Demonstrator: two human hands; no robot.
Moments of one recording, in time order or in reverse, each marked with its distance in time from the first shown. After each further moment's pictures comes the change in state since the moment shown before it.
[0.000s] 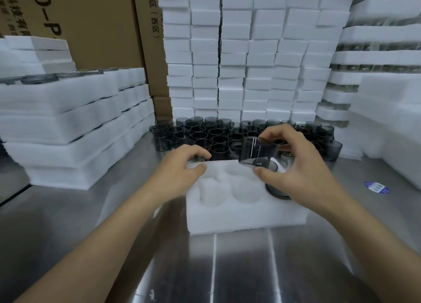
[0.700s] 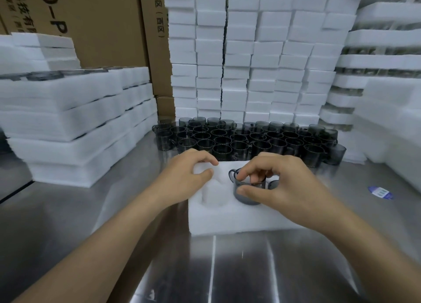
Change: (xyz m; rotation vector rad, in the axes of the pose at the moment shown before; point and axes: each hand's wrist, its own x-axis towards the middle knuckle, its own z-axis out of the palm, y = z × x) left_hand -0.005 0.003 0.006 0.067 -0.028 0.042; right_hand -0.007 -0.023 0.012 -0.013 -0.269 -0.058
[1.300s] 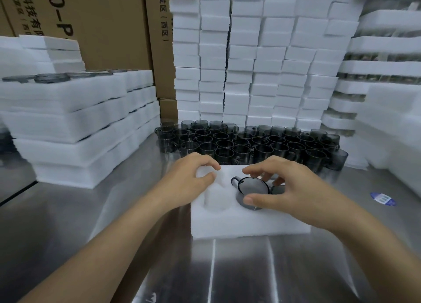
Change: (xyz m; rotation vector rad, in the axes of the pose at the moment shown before) left_hand 0.001 -0.004 0.002 0.028 -0.013 0.004; right_hand 0.002 0.008 -0.014 -0.128 -0.149 0.158
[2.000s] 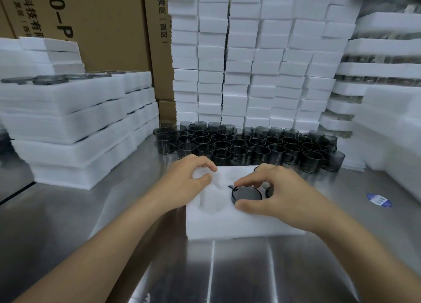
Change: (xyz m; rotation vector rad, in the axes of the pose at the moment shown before) left_hand 0.001 -0.003 0.004 -0.047 -0.003 -0.010; right_hand 0.005 0.006 0.011 0.016 -0.011 0.034
